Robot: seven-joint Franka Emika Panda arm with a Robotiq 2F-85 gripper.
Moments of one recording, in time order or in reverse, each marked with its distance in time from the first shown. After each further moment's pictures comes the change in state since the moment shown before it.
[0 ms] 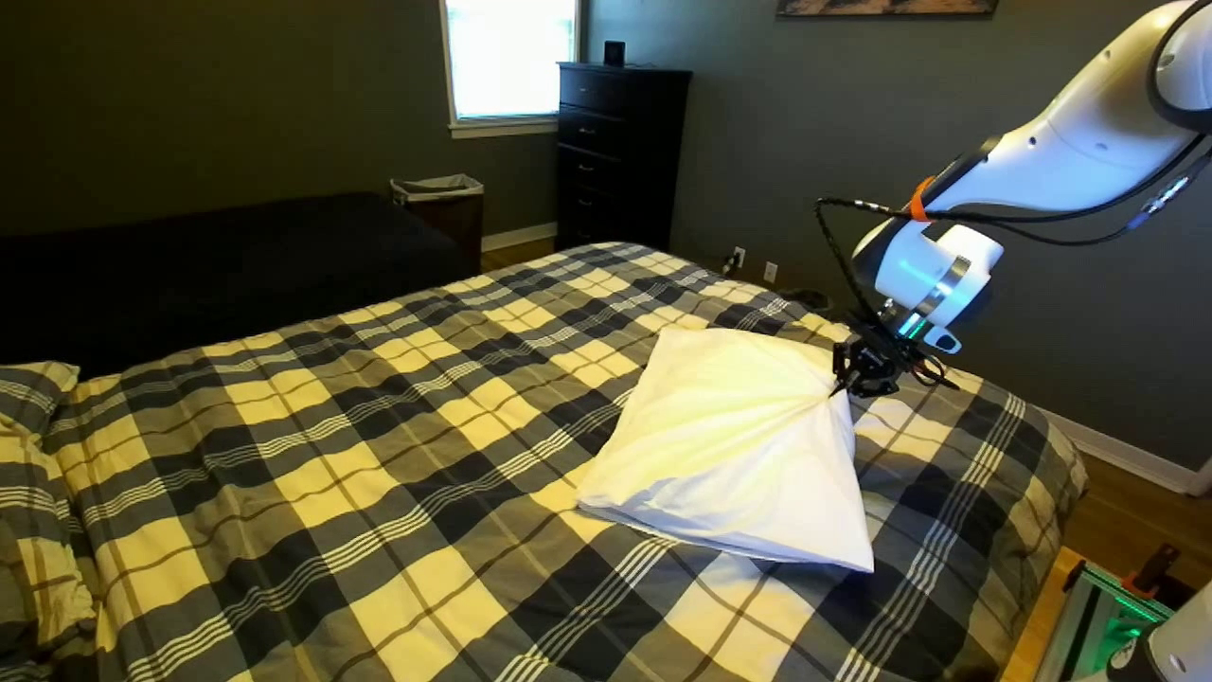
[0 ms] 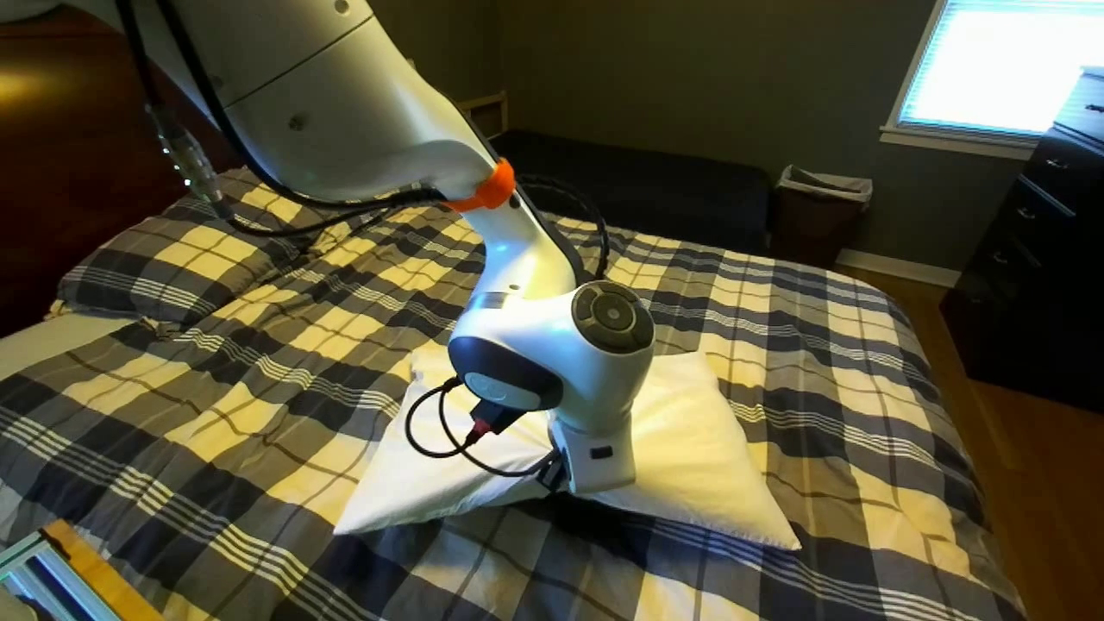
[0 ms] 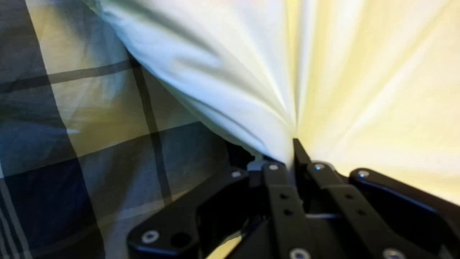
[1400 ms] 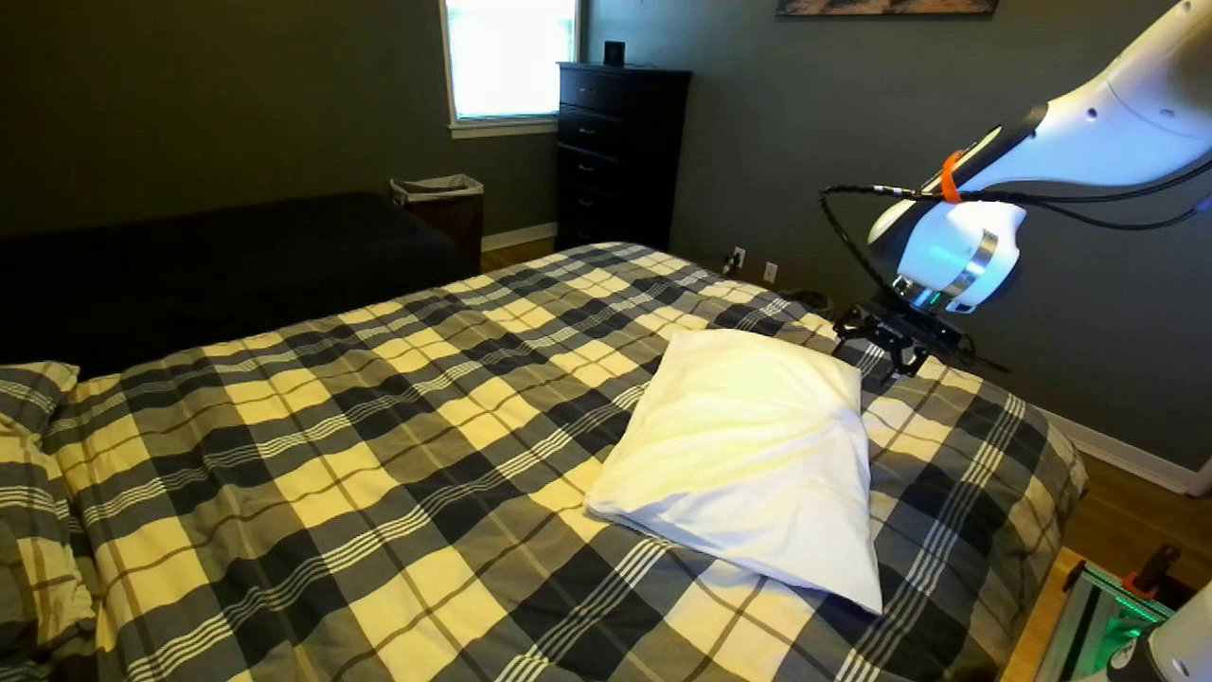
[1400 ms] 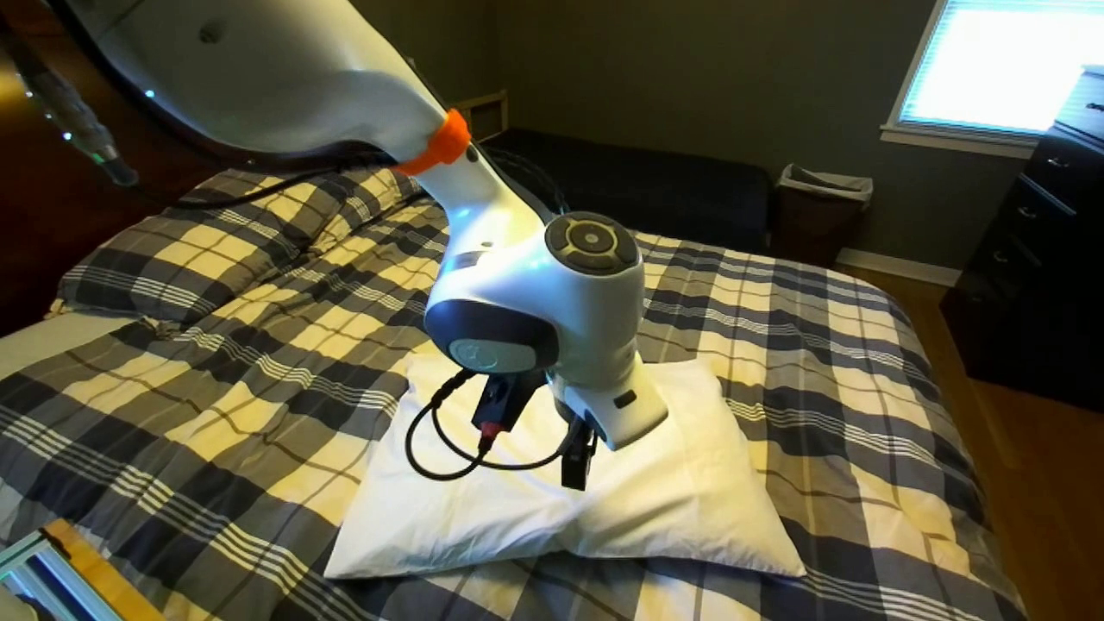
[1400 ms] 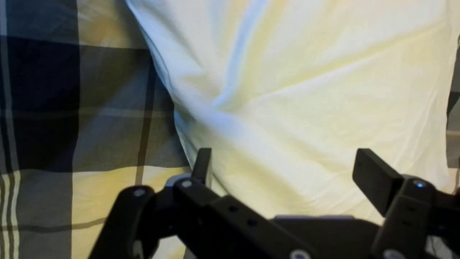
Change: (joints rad) arm 0.053 -0.143 -0.057 -0.069 -0.208 0.081 -0.185
